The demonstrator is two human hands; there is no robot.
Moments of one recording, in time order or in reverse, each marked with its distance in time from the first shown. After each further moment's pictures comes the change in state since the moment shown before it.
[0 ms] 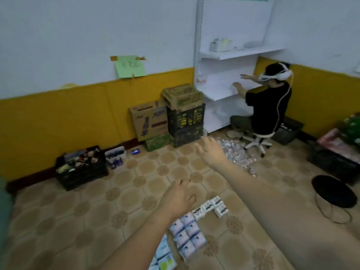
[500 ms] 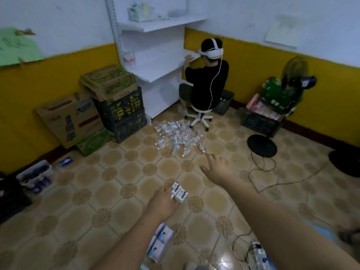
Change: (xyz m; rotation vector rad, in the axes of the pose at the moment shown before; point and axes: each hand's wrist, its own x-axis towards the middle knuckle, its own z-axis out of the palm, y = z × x) left_hand 0.164 0.032 0.105 0.101 -0.388 0.126; right_hand -0.011 0.216 -0.007 -0.214 -0.138 0.482
